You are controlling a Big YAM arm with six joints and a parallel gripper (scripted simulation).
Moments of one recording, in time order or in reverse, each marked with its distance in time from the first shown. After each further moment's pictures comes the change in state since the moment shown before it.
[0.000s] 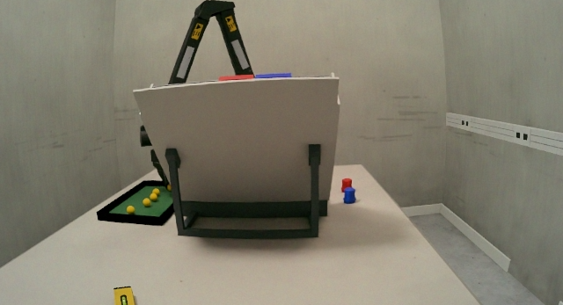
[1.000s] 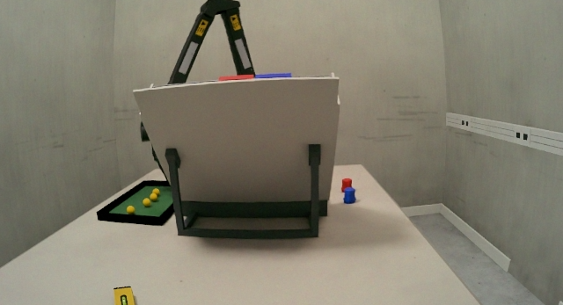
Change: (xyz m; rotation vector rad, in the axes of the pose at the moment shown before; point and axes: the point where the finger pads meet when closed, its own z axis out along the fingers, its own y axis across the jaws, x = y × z) arm 0.005 0.007 -0.021 -0.029 0.018 0.000
